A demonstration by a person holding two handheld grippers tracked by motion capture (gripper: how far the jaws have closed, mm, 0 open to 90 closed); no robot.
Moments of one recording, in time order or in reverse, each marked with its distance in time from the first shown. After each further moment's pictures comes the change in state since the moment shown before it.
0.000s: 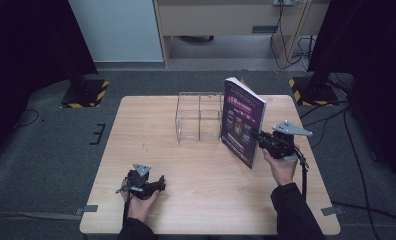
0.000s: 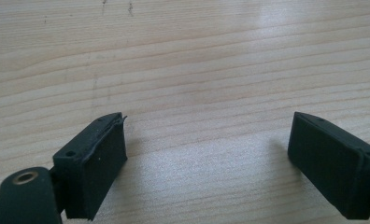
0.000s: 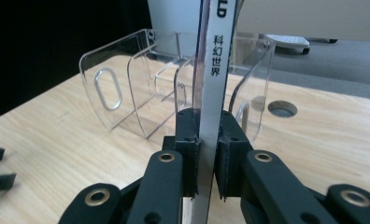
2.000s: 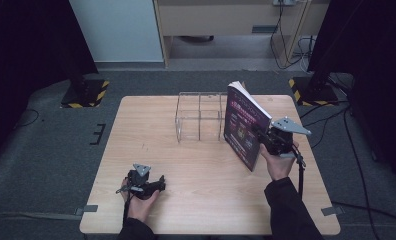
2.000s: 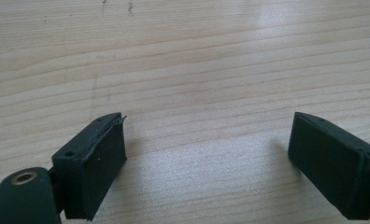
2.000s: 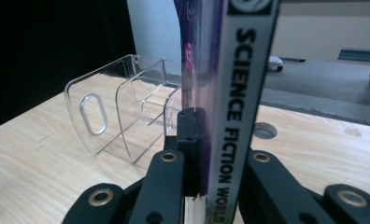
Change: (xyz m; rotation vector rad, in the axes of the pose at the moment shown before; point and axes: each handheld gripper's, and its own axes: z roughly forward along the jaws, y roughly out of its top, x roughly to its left) left arm 0.000 0.000 0.000 0.001 0.002 -0.001; right arm 0.013 0.017 0.001 -0.068 -0.094 -0.019
